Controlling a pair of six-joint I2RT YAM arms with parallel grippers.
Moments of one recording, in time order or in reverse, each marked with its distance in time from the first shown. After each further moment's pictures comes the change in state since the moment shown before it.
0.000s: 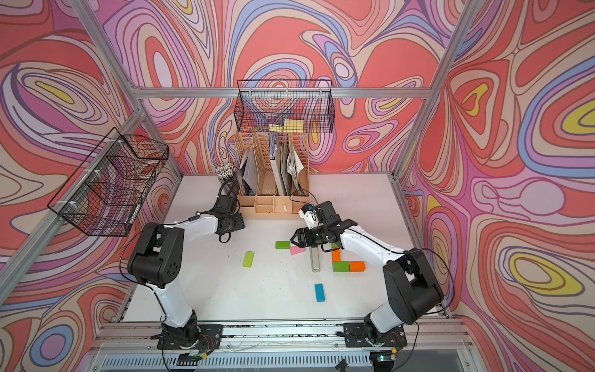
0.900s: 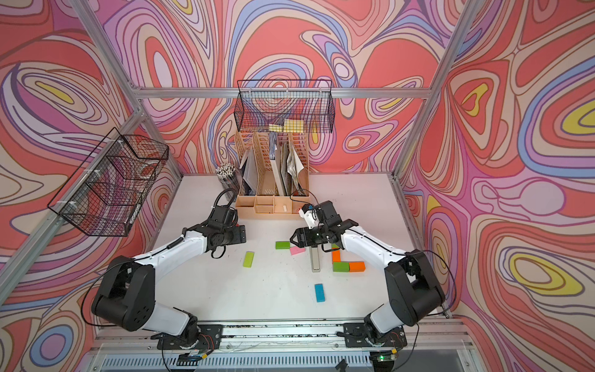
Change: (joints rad) left arm -0.085 -0.341 -0.210 -0.117 0.029 0.089; right arm 0.000 -0.011 -0.001 0.000 0.002 0.002
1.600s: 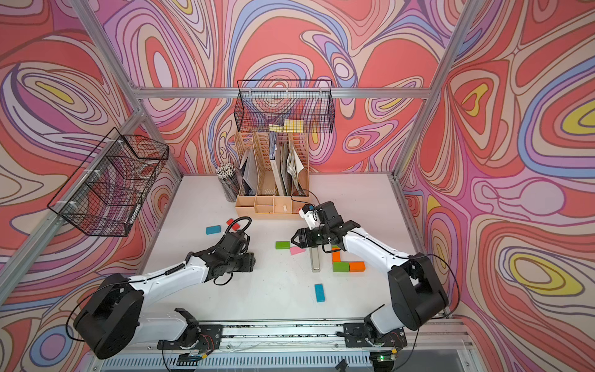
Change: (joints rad) left arm -0.270 -0.222 -0.284 0.073 0.100 -0.065; right arm 0.000 -0.031 -0.014 0.002 -0.024 0.002
